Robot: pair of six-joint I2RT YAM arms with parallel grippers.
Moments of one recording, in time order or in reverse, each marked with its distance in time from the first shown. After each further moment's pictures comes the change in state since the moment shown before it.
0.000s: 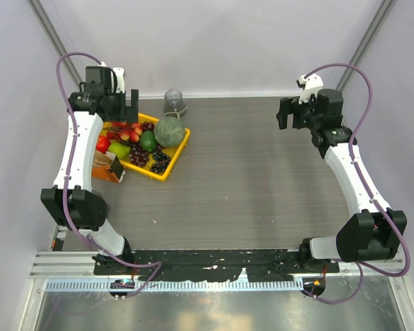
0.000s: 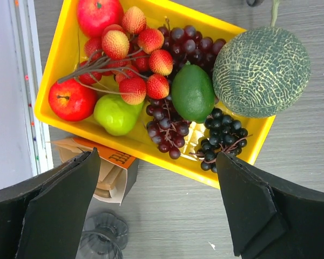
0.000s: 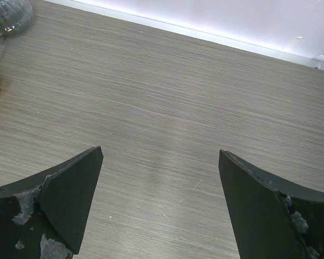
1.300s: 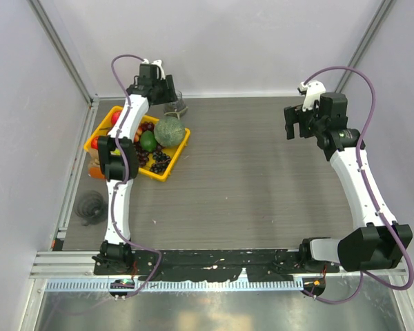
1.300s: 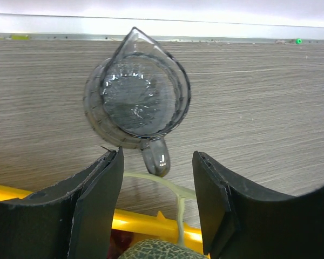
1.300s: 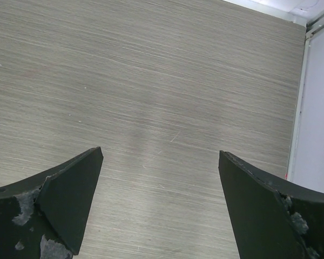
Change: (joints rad) left arm -0.122 0.779 0.515 0.426 0.179 -0.300; right arm 0.000 -0.067 0.045 -0.259 0.106 -0.093
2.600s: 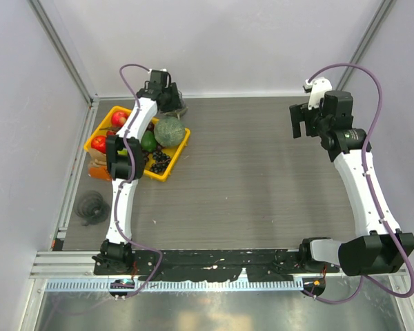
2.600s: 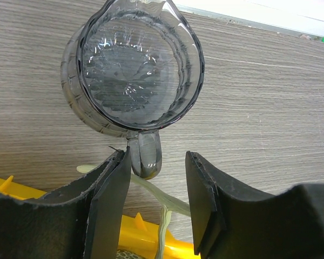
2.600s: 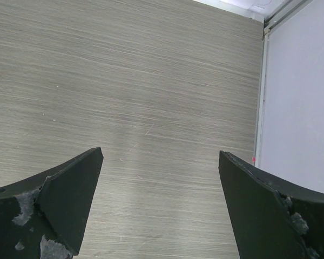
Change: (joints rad) left arm -0.050 0.064 0.015 -0.043 -0.098 -0.150; right arm 0.000 -0.031 0.045 -0.070 0.116 -0.035
